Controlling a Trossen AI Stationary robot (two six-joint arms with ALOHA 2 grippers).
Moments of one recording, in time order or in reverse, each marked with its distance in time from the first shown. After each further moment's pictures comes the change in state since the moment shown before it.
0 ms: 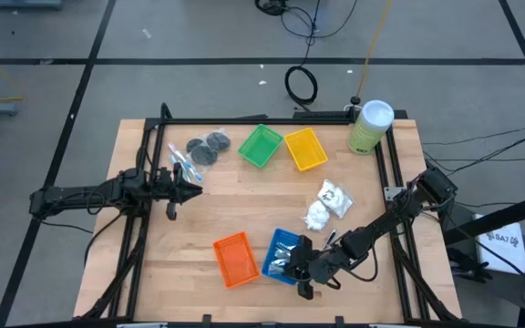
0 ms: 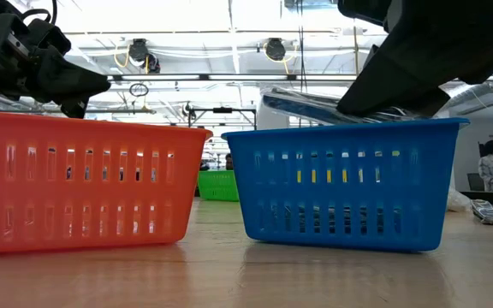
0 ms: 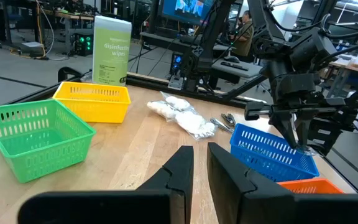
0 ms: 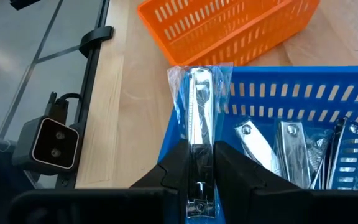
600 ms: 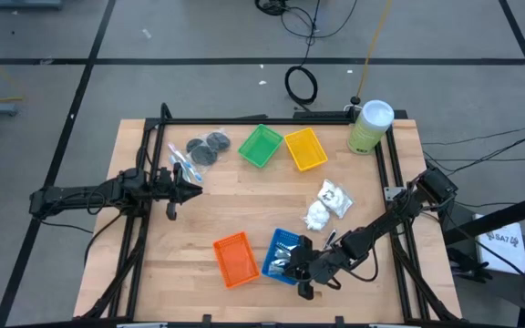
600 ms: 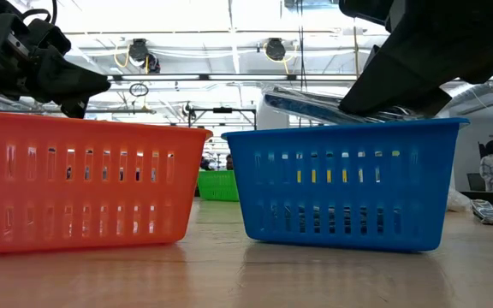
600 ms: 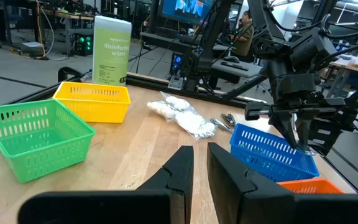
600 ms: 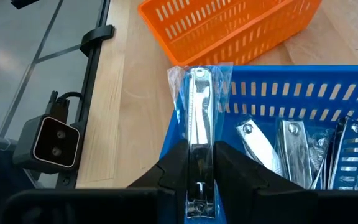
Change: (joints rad) left arm 0.000 0.000 0.000 0.000 0.000 0.000; right arm 0.000 0.000 0.000 0.000 0.000 0.000
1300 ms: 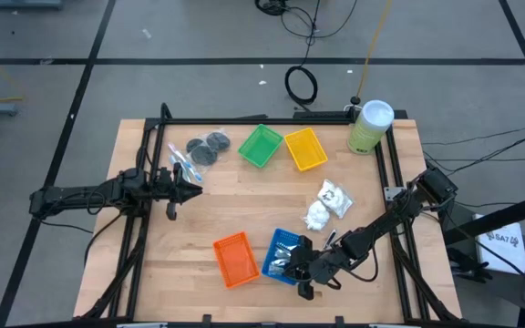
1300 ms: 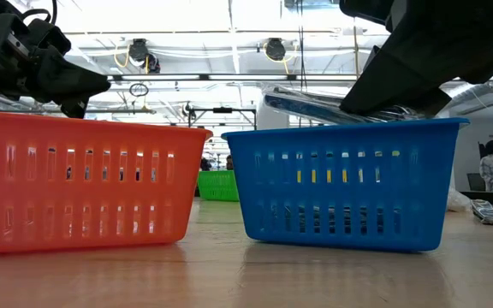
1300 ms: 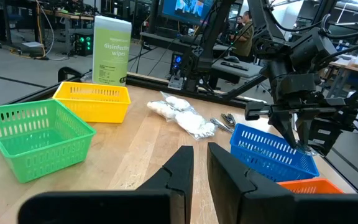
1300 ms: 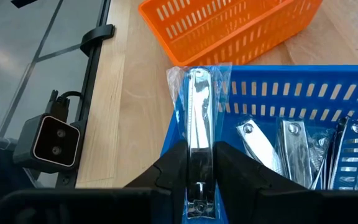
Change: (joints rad) left arm 0.000 0.000 0.000 0.000 0.000 0.000; right arm 0.000 0.000 0.000 0.000 0.000 -0.005
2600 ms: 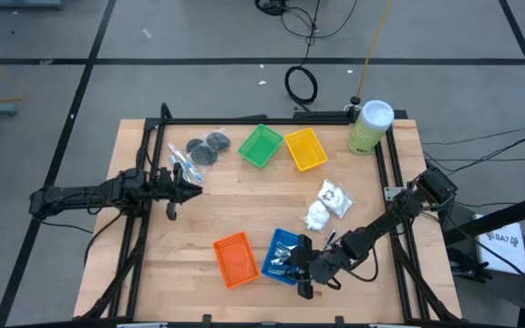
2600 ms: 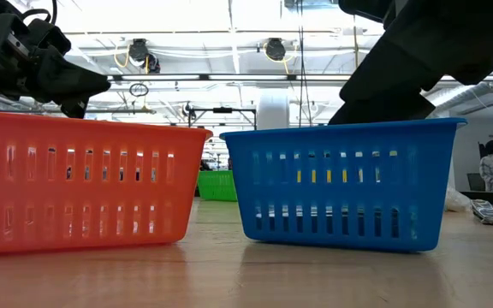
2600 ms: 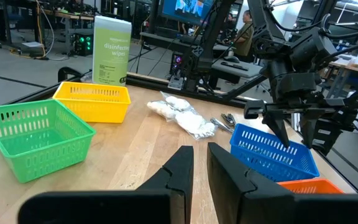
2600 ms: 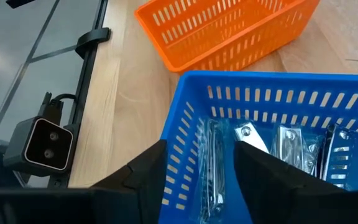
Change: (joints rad) left arm 0.000 0.000 0.000 0.000 0.000 0.000; right arm 0.000 -0.001 0.000 0.001 0.024 -0.031
